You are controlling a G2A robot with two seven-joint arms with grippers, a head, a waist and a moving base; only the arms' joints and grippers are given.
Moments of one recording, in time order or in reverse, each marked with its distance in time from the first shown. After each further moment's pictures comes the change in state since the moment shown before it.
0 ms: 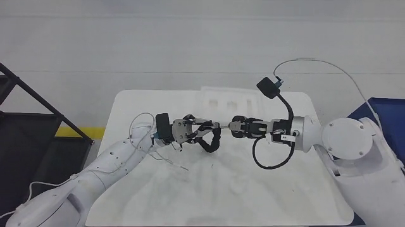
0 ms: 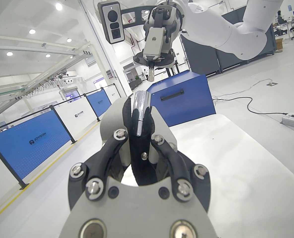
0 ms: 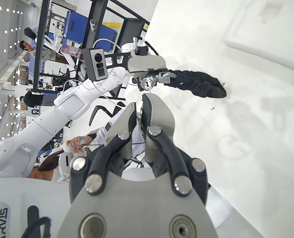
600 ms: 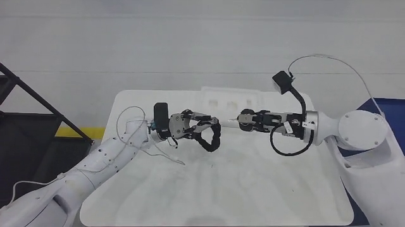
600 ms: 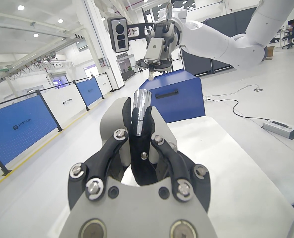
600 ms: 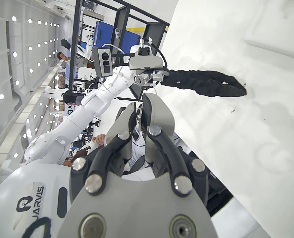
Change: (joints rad) left arm -0.013 0.082 -0.011 -0.135 -0.101 -0.111 -0.148; right arm -0.024 -0.008 0.095 0.061 0.136 -0.046 0.009
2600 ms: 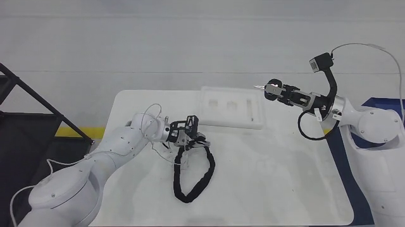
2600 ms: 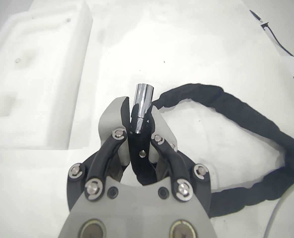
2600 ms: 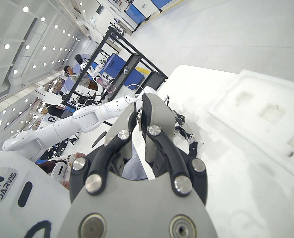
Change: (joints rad) left arm -0.191 -0.212 0.234 0.522 0.180 -0.305 -0.387; right arm 0.017 -0.028 0.128 0.316 0.062 -0.587 -0.082
